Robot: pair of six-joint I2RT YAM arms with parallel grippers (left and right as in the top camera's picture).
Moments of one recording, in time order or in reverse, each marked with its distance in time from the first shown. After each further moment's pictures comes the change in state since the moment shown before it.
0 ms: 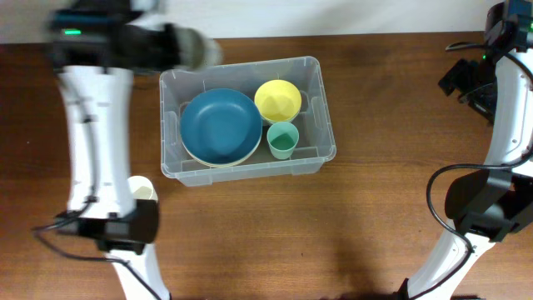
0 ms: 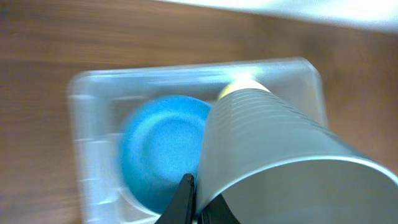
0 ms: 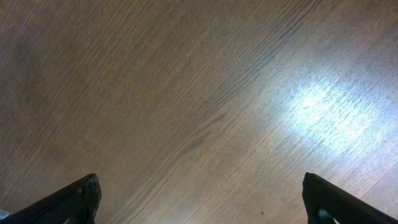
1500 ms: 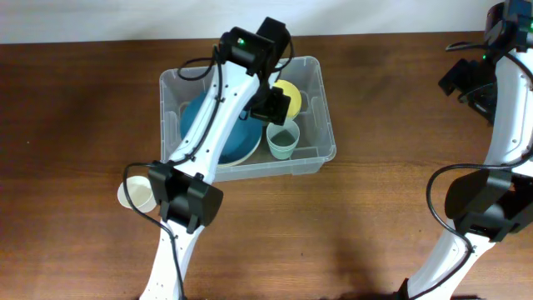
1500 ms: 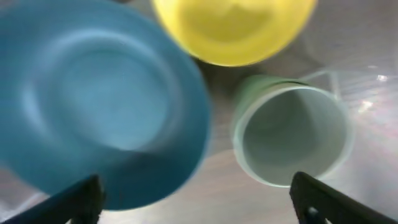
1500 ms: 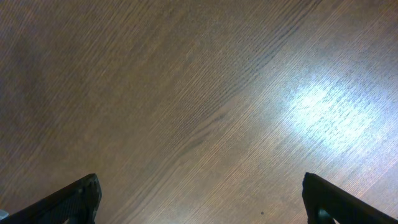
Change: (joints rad) left arm -0.291 0.322 0.003 -0.146 -0.211 0.031; right arm 0.000 0.000 -0.001 0.000 0.000 0.000
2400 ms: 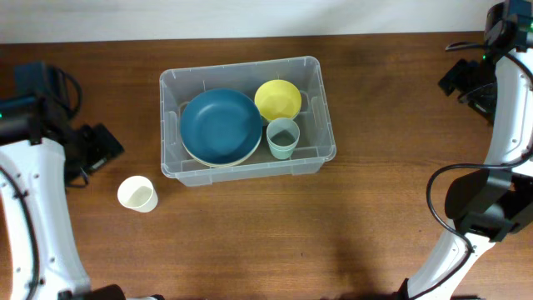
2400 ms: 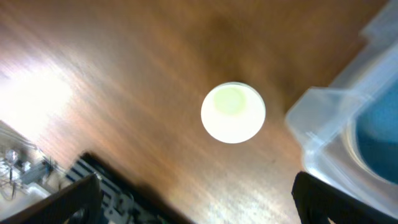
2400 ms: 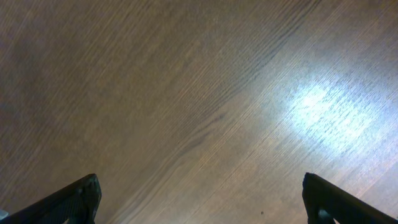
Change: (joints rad) left arm 0.721 -0.850 -0.912 0.083 -0.113 -0.277; right arm 0.000 0.000 -0.002 0.000 0.000 0.000
